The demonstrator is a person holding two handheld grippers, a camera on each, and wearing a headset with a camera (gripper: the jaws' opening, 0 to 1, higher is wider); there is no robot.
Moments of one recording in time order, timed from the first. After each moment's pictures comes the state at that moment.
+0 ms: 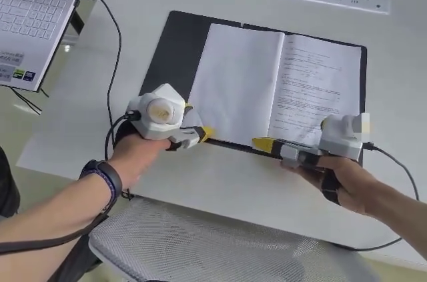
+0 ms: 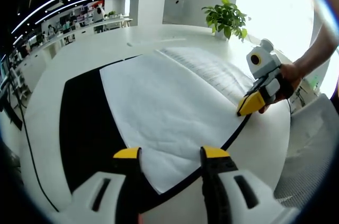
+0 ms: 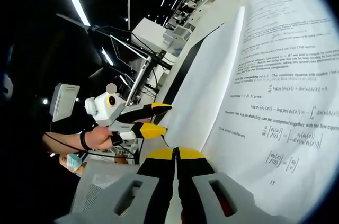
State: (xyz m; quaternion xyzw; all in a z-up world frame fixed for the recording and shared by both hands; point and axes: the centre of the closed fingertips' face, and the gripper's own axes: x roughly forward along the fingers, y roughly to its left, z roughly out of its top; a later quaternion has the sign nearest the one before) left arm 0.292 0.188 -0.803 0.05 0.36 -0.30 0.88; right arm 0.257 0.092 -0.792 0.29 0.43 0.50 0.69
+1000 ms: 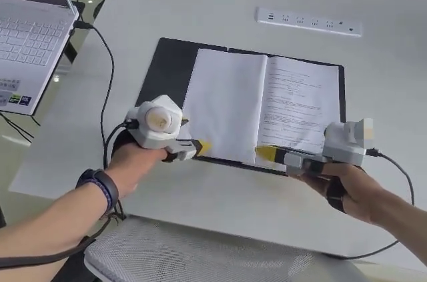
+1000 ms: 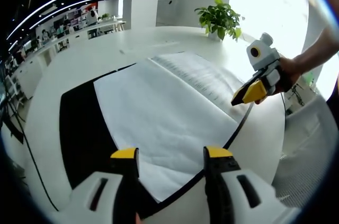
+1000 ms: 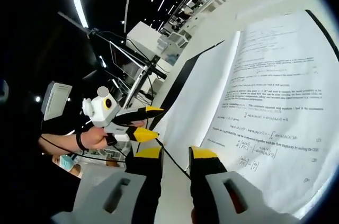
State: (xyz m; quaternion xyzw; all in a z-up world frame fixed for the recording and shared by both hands) left arm 0.304 0.177 -0.787 0.06 0.35 -0.32 0.87; right arm 0.269 0.056 -0.763 0.27 0.41 0.47 0.73
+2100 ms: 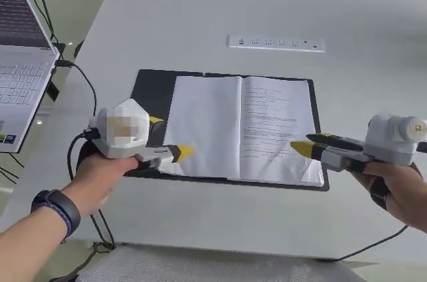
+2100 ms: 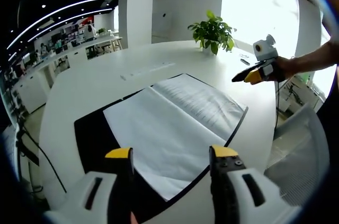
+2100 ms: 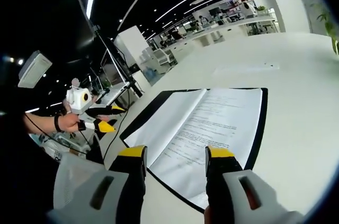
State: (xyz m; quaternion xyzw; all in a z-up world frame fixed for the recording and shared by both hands) left arm 0.296 0.179 -0.709 0.07 0.30 -0.34 0.89; right arm 0.296 -0.060 -0.701 0.13 0.32 0.39 0.86
